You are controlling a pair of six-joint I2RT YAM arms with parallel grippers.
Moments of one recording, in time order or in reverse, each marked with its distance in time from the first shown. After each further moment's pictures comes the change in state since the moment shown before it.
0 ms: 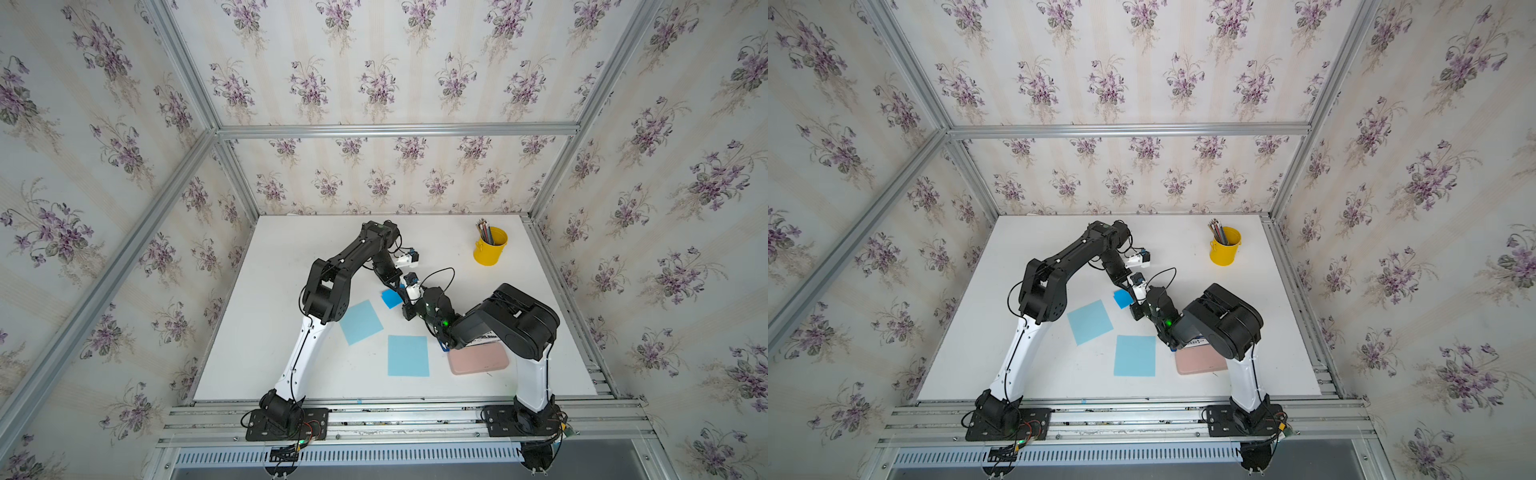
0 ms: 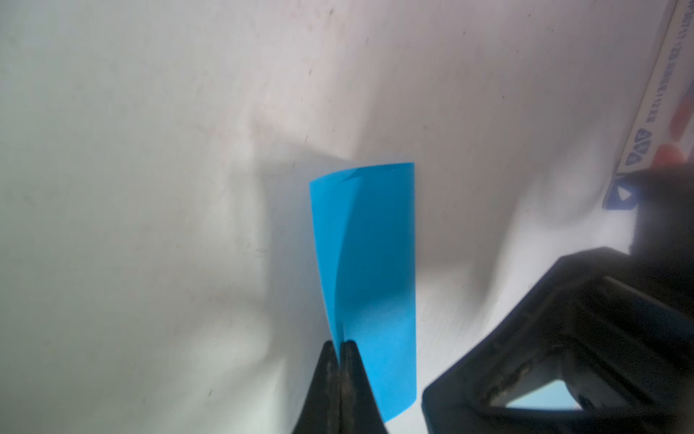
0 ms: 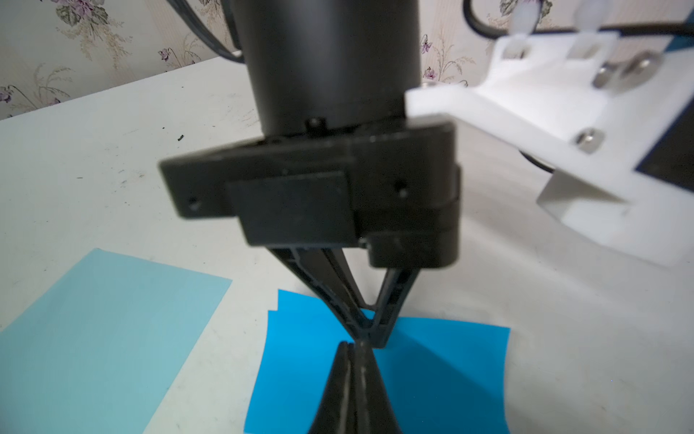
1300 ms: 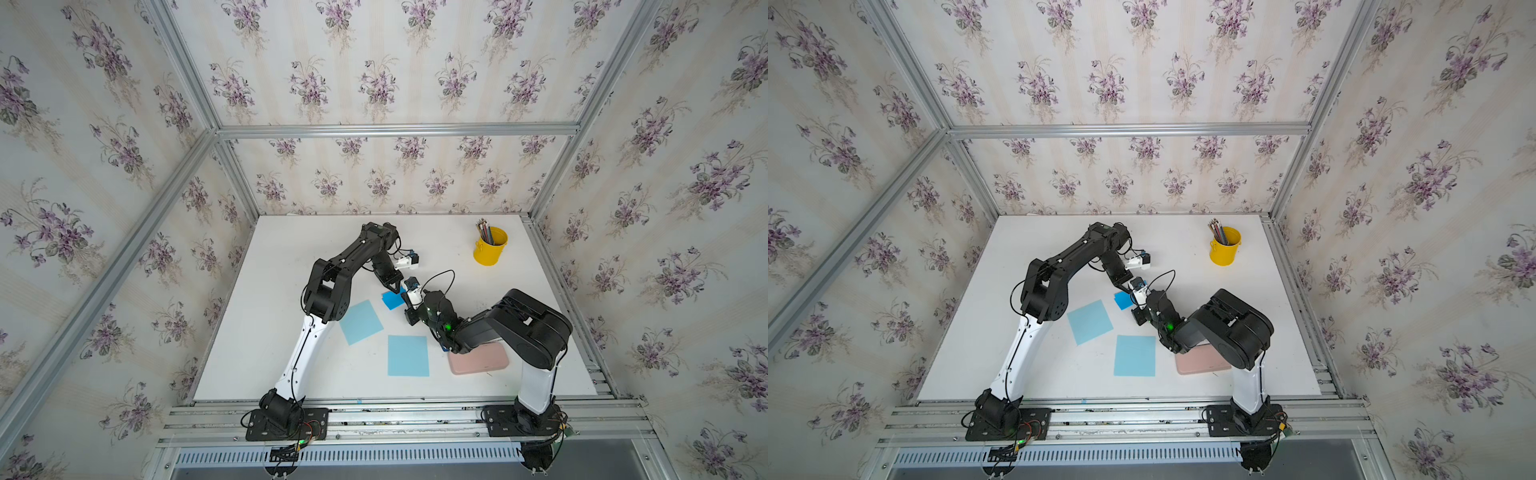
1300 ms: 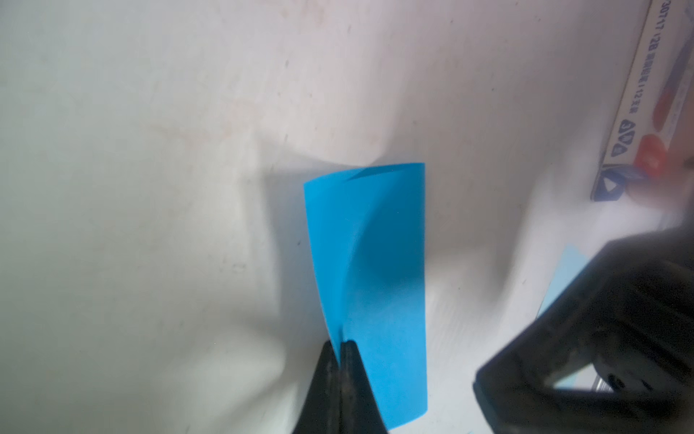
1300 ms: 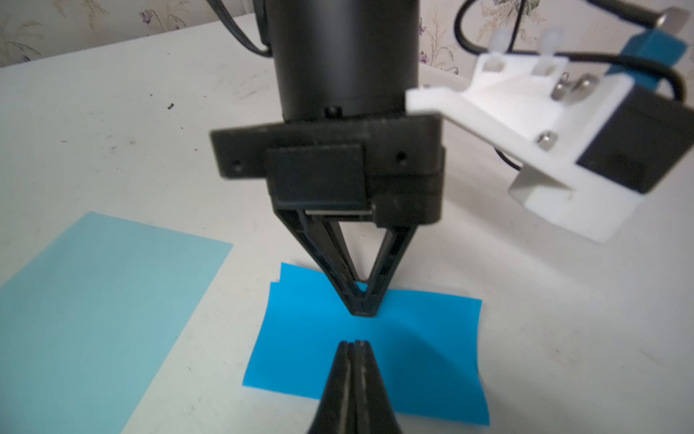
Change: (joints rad) left arm 0.011 0.035 0.014 -0.019 0.043 0.034; right arm 0.025 -0.085 -0.048 -0.071 0.037 -0.041
